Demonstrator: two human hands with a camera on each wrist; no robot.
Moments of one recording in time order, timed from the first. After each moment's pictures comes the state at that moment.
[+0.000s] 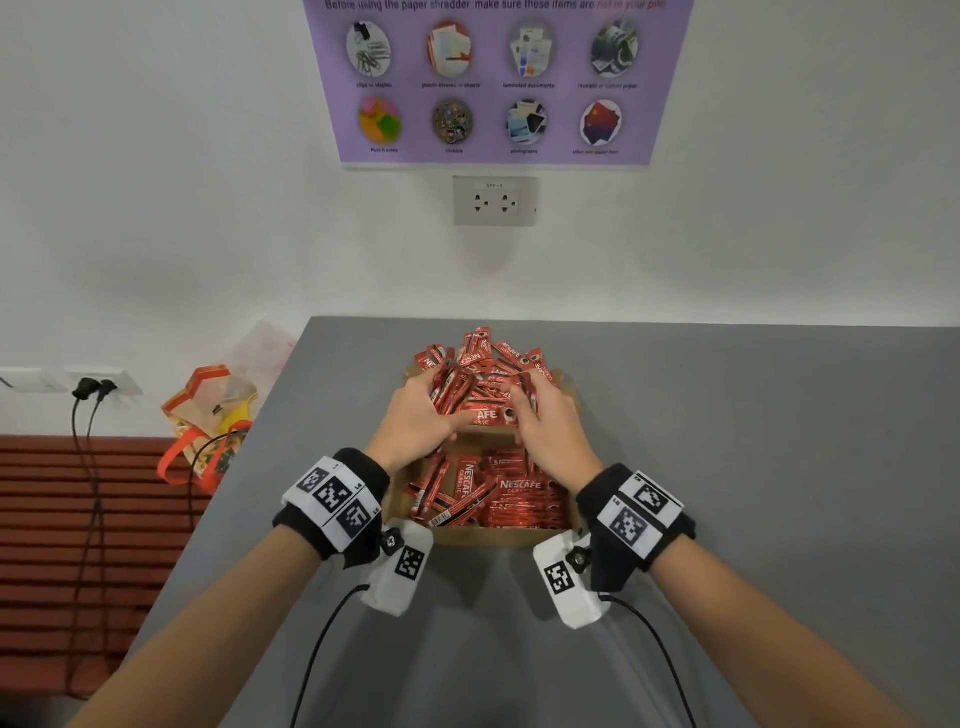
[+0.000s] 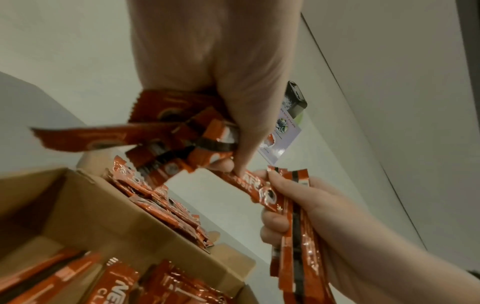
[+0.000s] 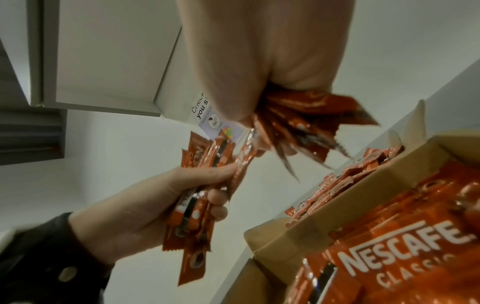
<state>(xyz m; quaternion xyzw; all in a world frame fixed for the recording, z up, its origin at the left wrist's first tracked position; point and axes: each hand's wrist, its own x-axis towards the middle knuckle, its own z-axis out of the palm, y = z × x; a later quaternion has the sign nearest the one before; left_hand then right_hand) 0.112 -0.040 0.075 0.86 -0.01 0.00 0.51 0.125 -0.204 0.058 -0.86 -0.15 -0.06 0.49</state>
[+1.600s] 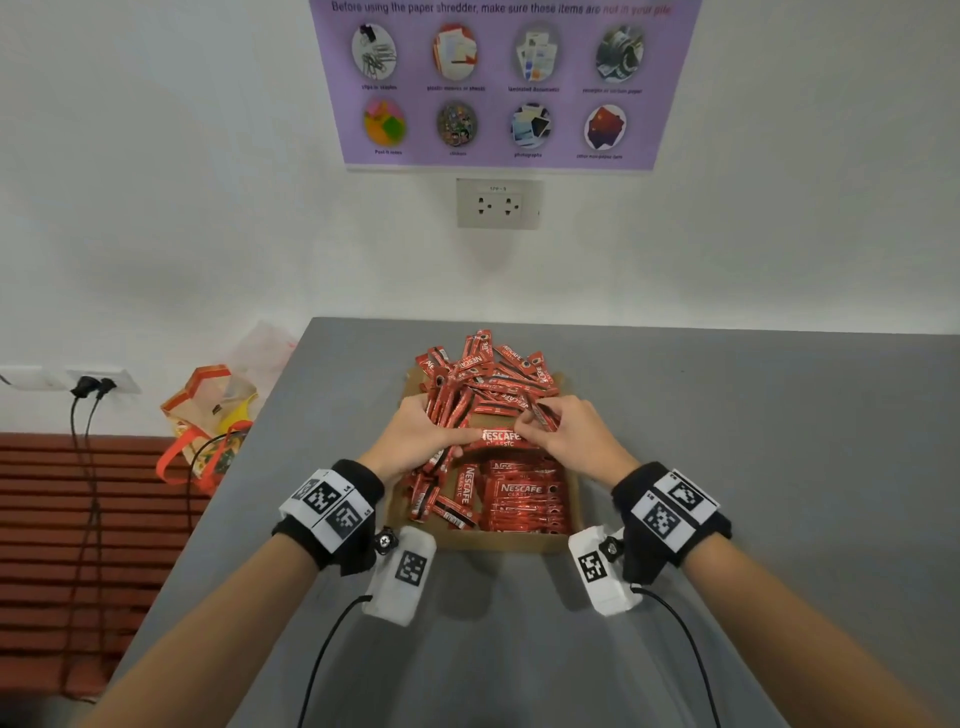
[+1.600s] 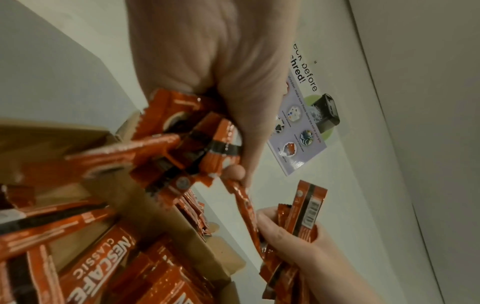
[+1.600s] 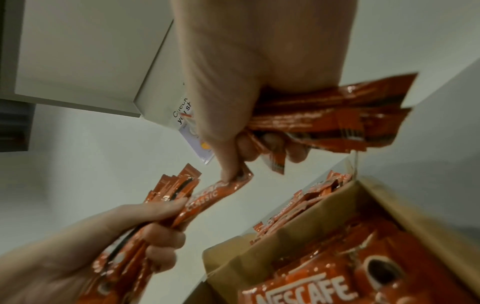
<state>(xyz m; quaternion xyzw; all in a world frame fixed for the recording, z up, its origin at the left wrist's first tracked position) 0.107 -0.034 0.067 0.79 0.03 -0.09 0.60 0.137 -0.236 0.057 -0.89 -0.17 0.07 0.42</state>
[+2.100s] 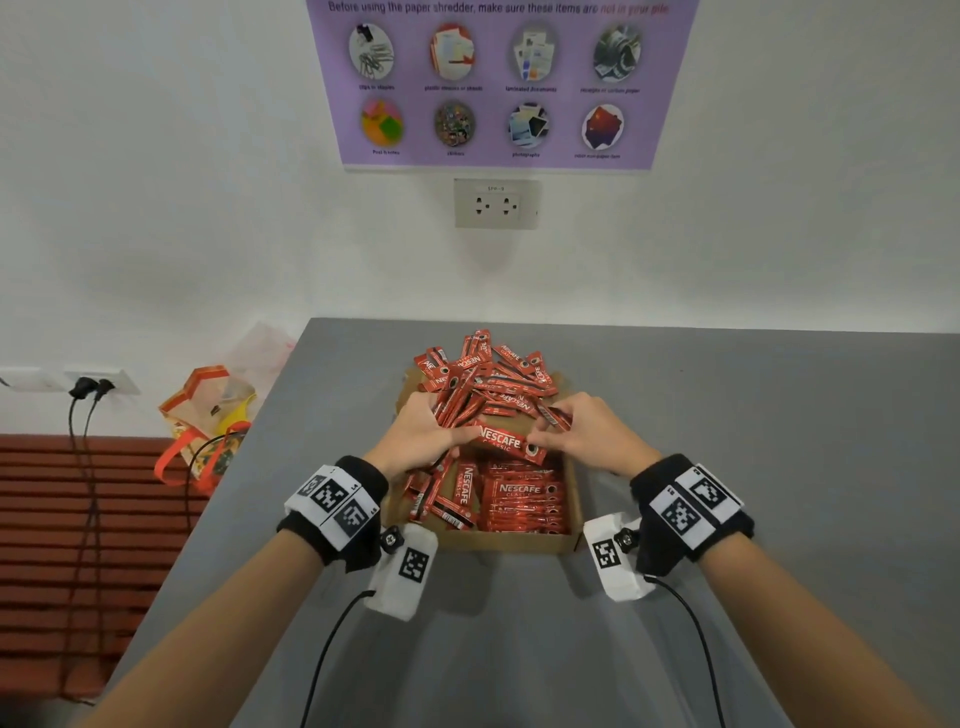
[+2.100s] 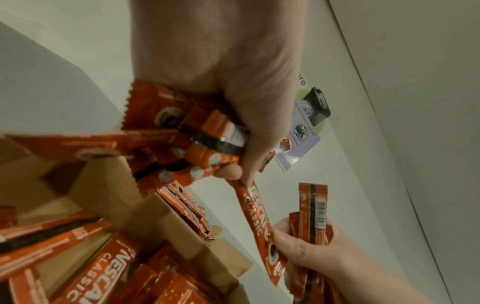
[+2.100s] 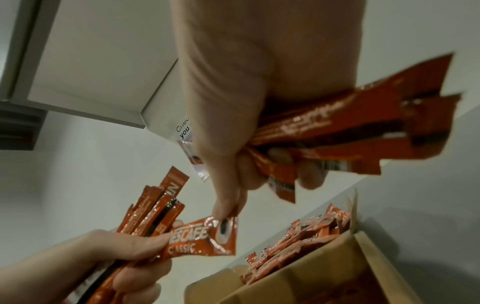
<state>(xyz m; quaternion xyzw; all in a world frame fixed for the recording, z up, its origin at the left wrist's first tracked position) 0.111 -0.038 0.068 0.82 0.01 -0.10 0.56 0.140 -0.253 0.070 -0.89 -0.16 0.15 0.39</state>
